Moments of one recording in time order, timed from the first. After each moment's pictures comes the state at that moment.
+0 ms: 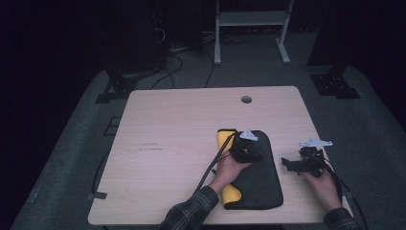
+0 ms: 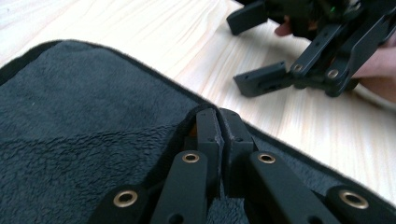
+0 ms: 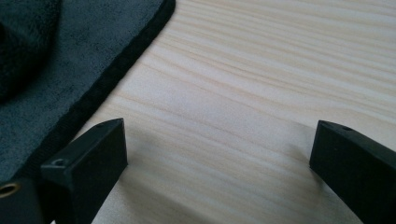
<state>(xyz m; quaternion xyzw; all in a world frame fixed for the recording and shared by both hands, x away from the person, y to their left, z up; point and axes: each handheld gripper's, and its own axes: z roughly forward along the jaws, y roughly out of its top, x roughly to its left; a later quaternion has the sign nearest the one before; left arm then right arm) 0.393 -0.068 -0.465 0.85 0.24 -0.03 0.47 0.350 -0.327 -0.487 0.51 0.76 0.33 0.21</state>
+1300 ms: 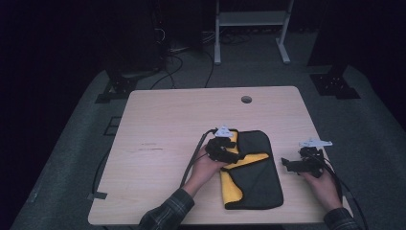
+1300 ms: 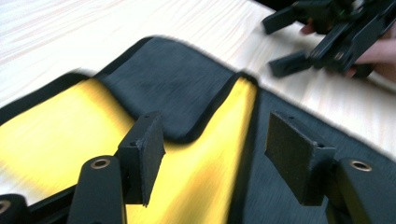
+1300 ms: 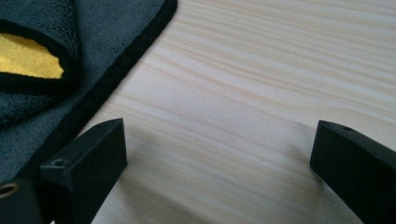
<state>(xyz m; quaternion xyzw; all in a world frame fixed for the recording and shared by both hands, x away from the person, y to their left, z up) 0.383 0.013 -0.440 0.84 0.27 0.04 0.46 0.350 -0.326 -0.487 0.51 0.77 0.33 0.21</state>
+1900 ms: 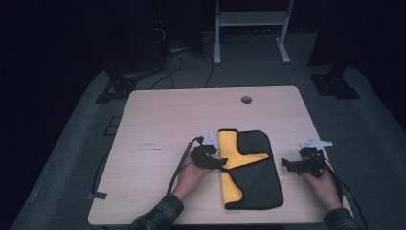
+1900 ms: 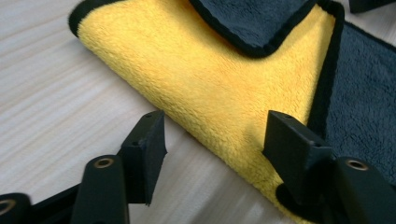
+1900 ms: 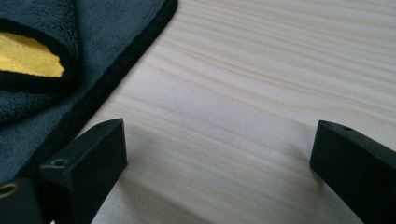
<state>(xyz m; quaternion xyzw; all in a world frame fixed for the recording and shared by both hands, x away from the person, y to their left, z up) 0.377 0.047 -0.470 0.86 0.32 0.08 0.40 0.350 -0.327 -0.487 0.51 0.77 0.33 0.21</state>
